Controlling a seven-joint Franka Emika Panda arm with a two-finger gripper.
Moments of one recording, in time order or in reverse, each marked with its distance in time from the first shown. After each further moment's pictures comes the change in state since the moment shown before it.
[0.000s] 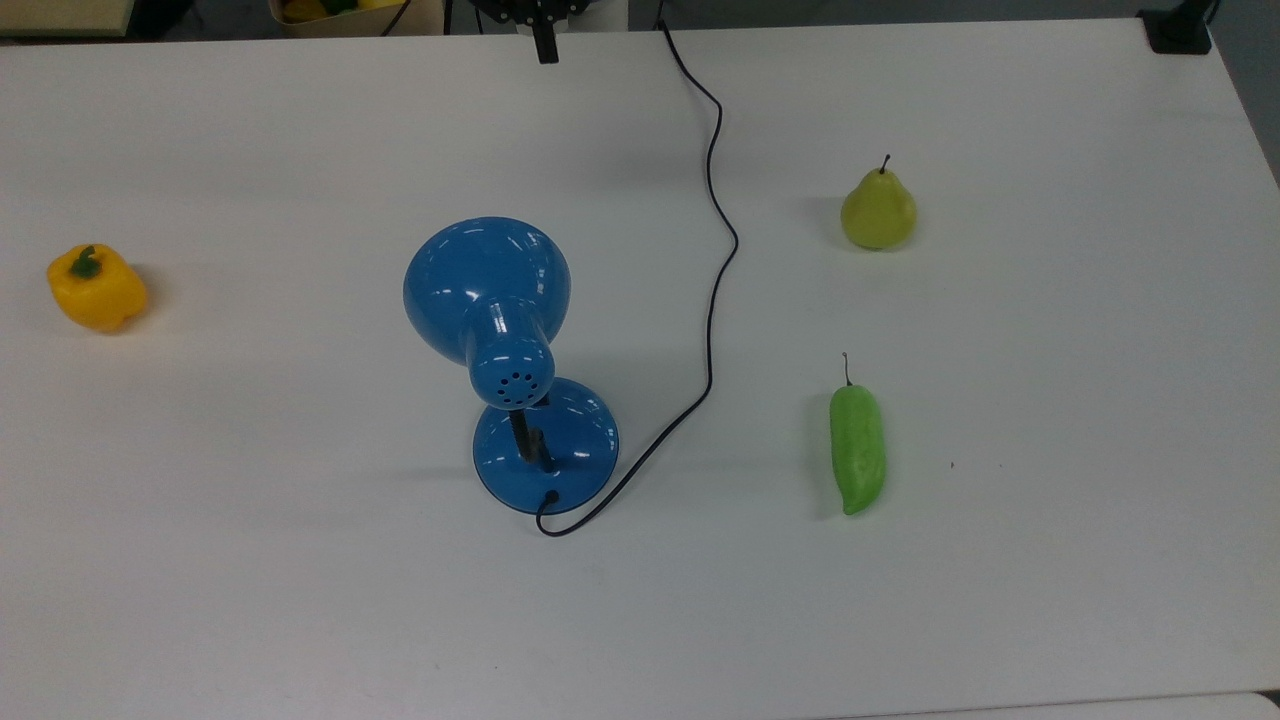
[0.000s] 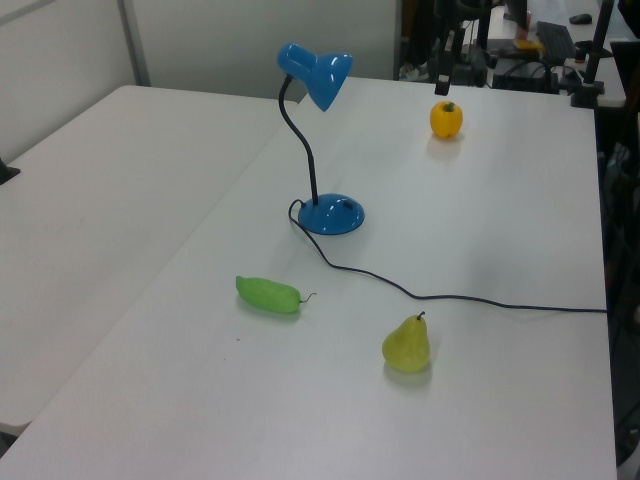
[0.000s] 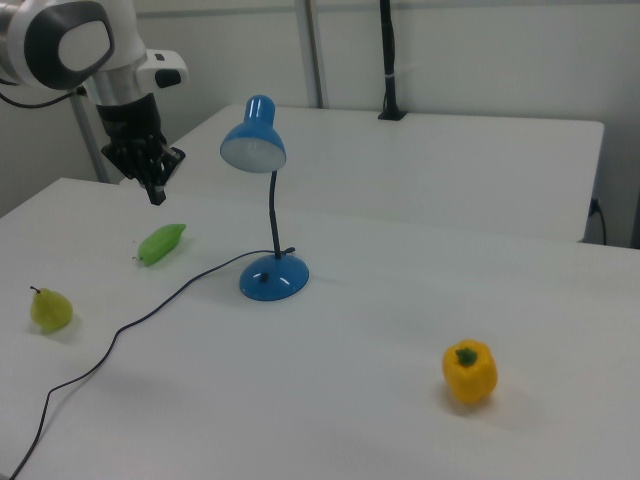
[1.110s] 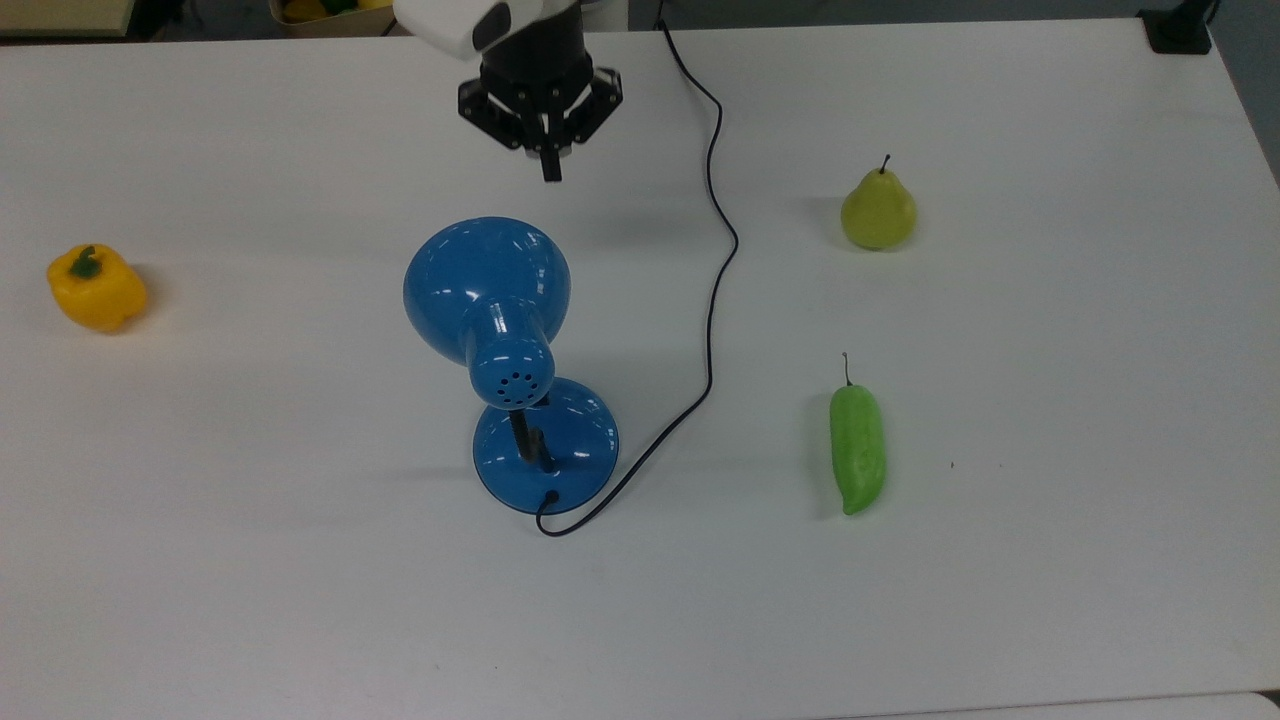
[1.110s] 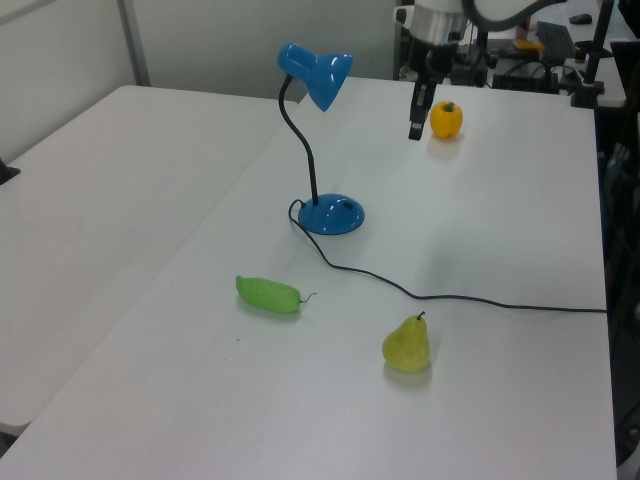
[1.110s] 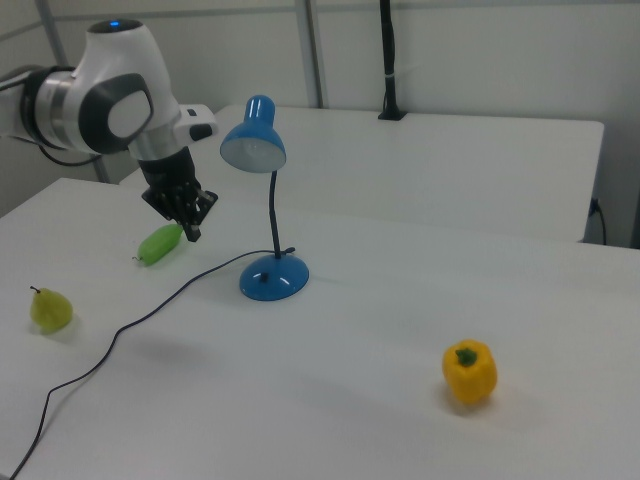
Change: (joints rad) arm 0.018 0.116 0.000 -0.108 -0.048 0.256 0.000
